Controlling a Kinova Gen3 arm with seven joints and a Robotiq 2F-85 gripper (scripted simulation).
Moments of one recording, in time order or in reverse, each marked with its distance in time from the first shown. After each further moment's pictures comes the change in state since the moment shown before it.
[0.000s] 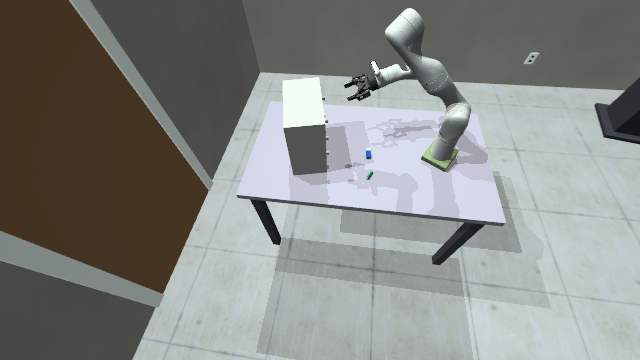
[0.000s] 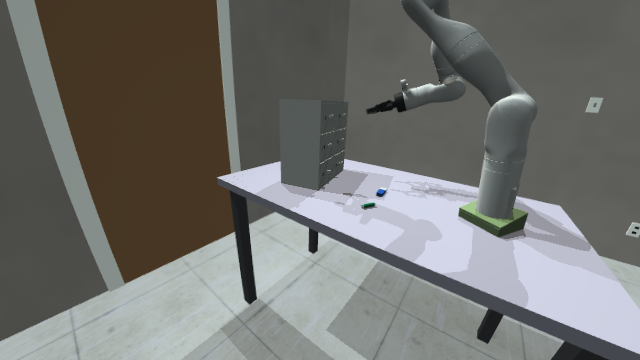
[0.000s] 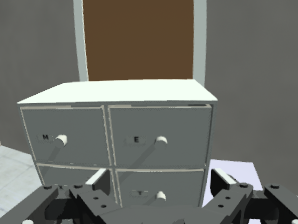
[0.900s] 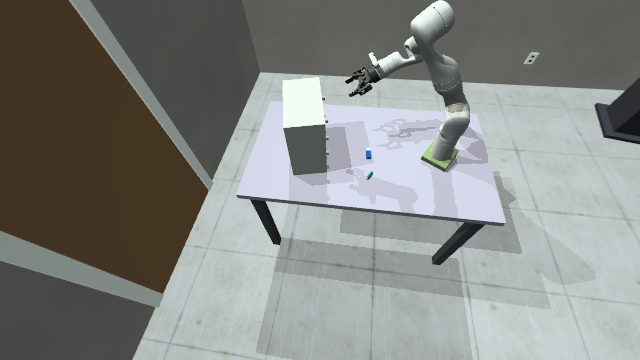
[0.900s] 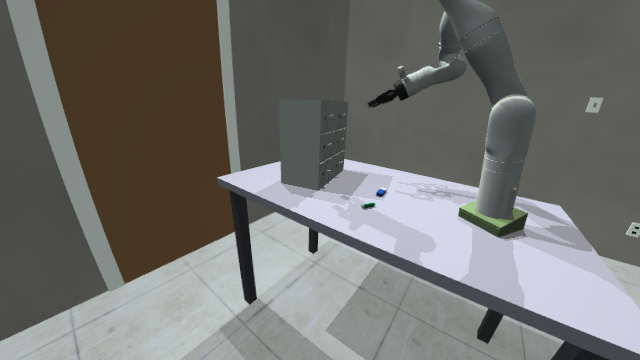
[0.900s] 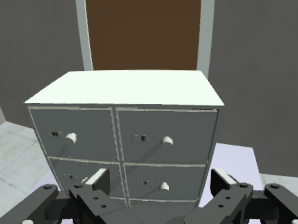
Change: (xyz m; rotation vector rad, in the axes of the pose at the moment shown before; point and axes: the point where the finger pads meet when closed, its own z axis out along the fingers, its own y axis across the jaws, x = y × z) arm 0.023 -0.007 -0.014 0.015 -0.163 -0.023
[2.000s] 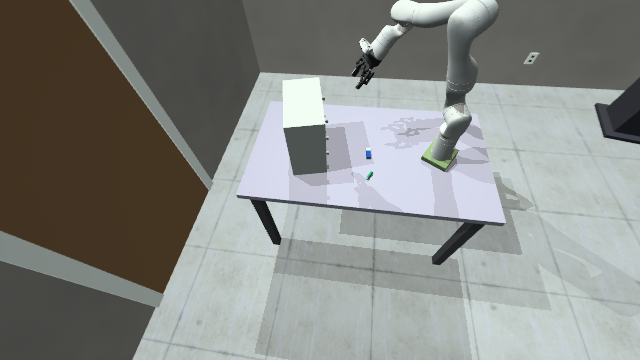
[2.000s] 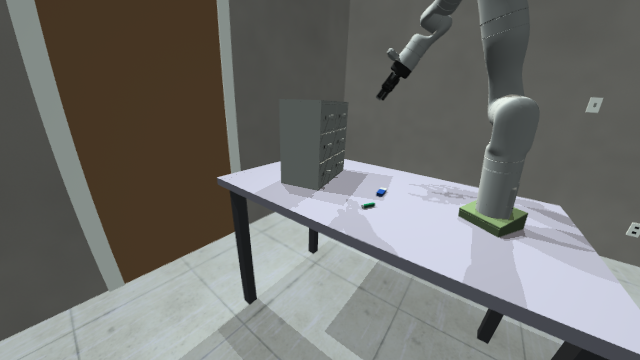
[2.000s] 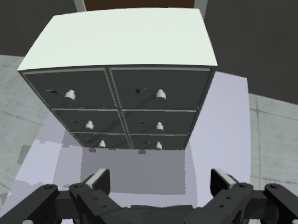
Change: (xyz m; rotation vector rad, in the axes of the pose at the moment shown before) arm 0.009 0.008 -0.042 -0.007 -0.504 0.009
